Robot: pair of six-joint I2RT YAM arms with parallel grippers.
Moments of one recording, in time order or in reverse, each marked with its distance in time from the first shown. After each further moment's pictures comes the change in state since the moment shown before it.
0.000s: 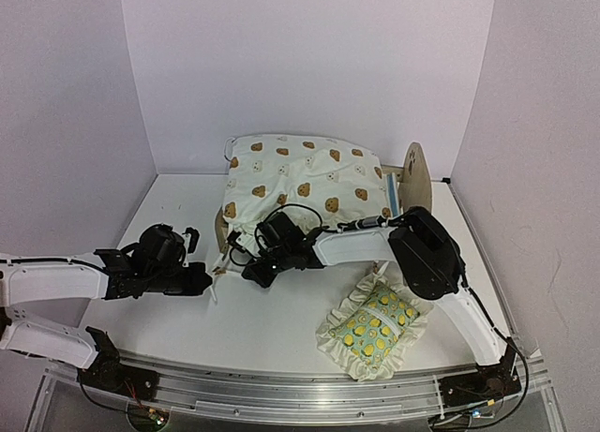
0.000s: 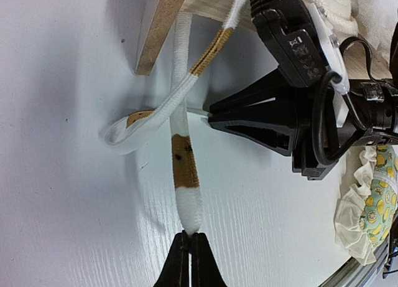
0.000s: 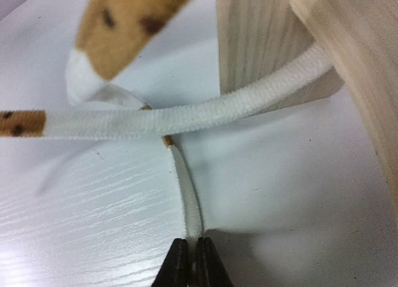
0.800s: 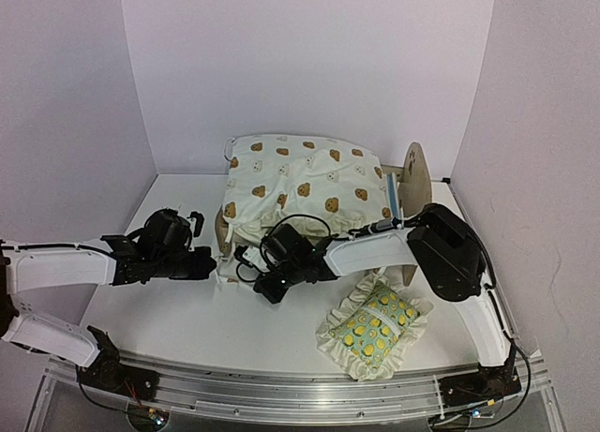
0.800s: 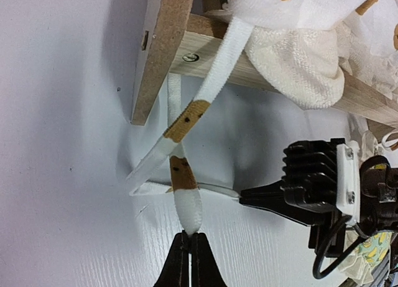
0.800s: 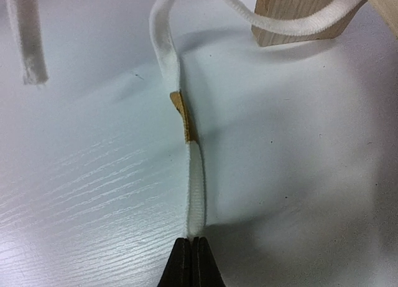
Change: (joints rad) left arm 0.028 0.088 0.112 0.014 -0.031 0.051; right arm 0.059 -0.178 -0.250 0.004 0.116 0.011
